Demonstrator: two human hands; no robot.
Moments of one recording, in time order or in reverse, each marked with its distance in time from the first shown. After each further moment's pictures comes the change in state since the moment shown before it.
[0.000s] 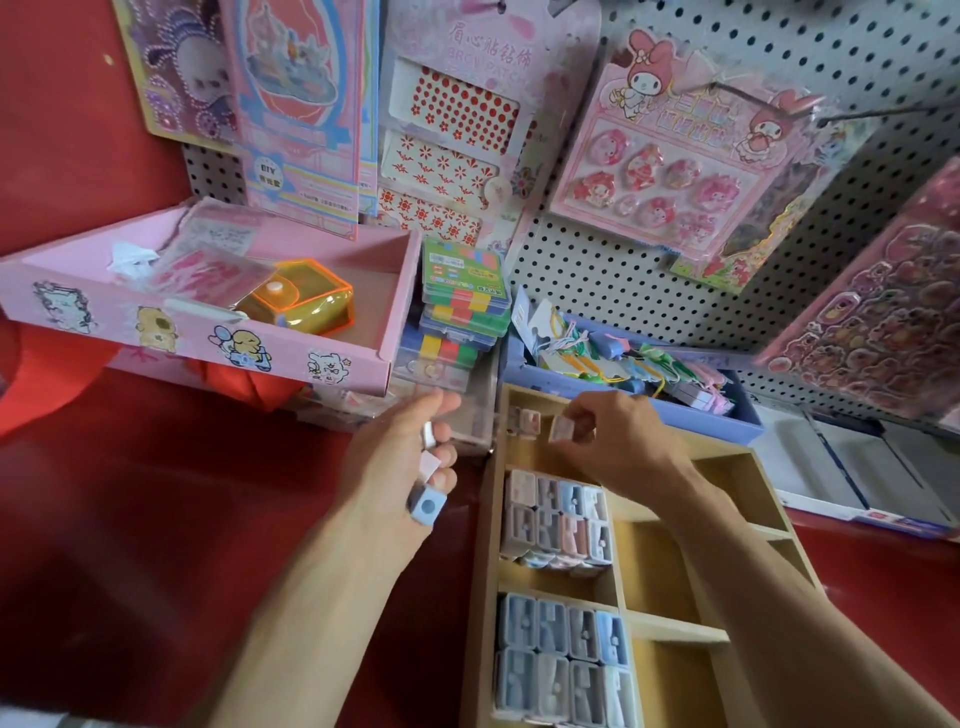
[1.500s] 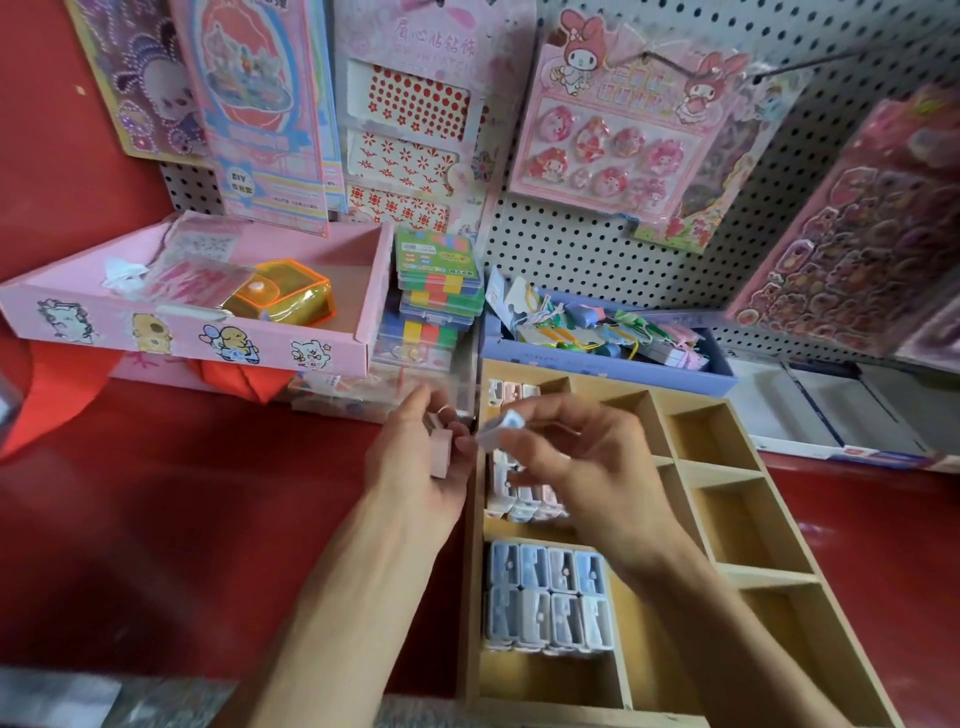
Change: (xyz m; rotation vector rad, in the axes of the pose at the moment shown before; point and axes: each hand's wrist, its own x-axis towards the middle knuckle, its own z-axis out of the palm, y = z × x) left_hand -0.020 -0.021 0.021 -0.250 0.084 -0.086; right_hand -0.098 -0.065 -0.017 1.079 0.019 0.033
